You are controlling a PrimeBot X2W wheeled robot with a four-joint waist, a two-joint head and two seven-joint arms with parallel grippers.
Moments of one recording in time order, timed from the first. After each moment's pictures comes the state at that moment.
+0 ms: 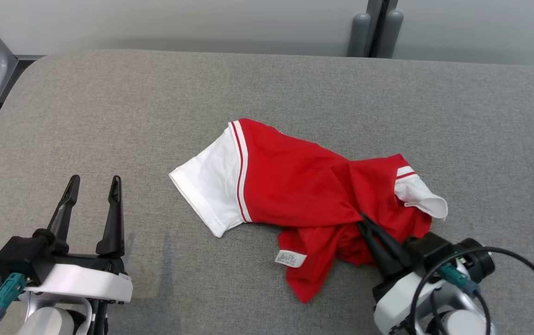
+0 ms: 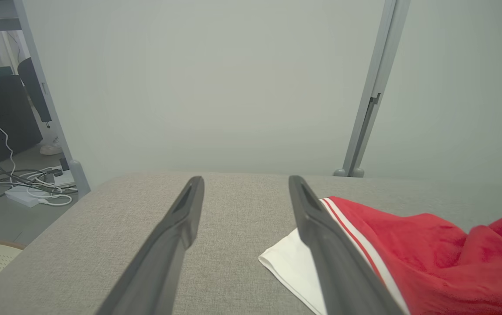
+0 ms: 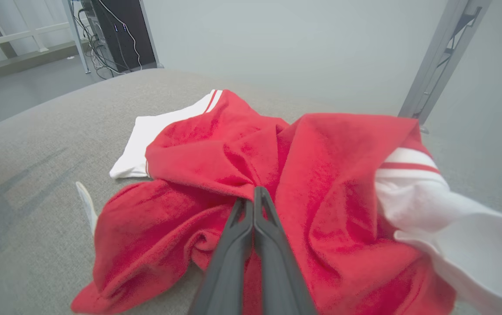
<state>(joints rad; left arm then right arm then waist) -0.11 0.37 -0.27 0.01 -0.53 0.17 -0.25 -0.13 -0.08 0.34 0.11 0.06 0.13 0.00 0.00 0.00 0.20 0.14</state>
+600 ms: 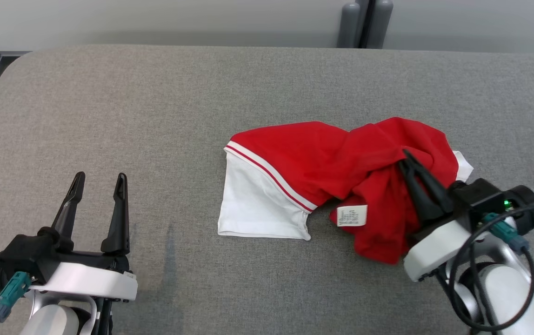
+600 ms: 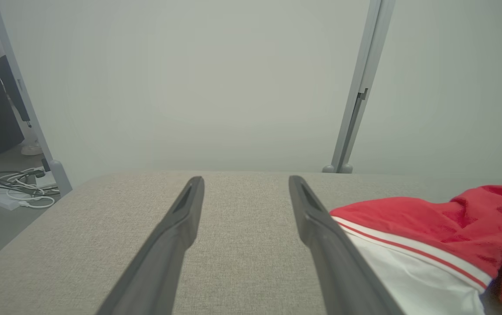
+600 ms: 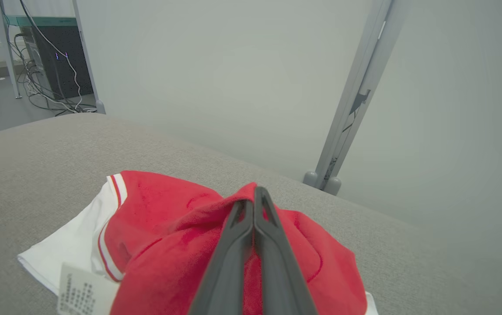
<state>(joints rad) -0.11 0.37 -0.27 0.00 -0.52 0.17 -0.25 -0.24 -0.14 0.20 -0.04 0.03 0.13 0.07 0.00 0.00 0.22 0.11</state>
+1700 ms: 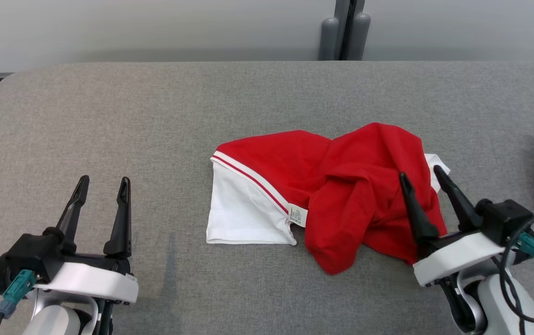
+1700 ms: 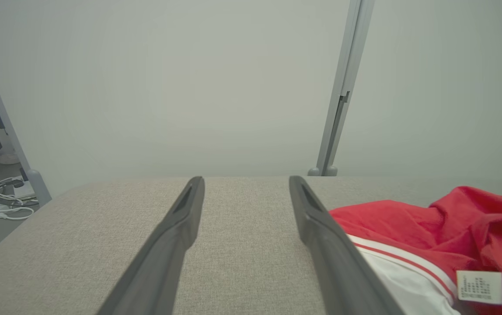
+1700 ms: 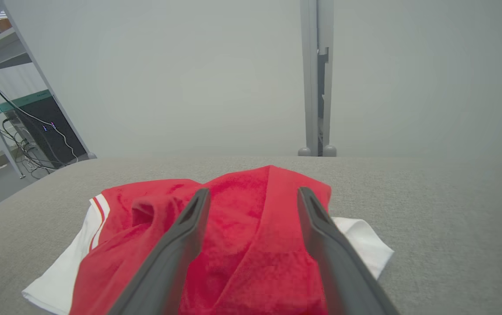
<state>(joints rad) -0.14 0.37 -0.30 0.04 -0.53 0.16 -0.25 -0.28 -0.11 0.20 0.30 0.30 0.13 -0.19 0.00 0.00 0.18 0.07</state>
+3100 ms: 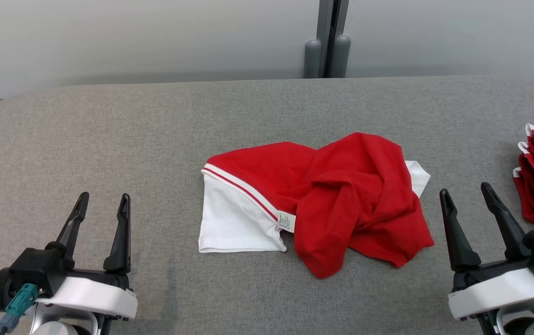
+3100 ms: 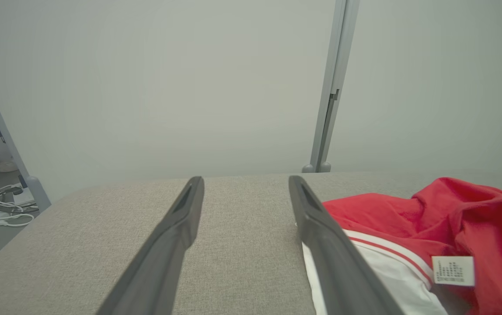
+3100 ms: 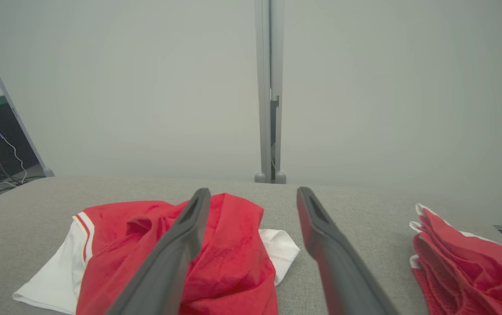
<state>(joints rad) -0.07 0.40 -0.31 -0.01 -0.52 0.21 -0.22 0.01 -0.06 0.00 -0.16 0.16 0.13 0.00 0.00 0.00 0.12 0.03</state>
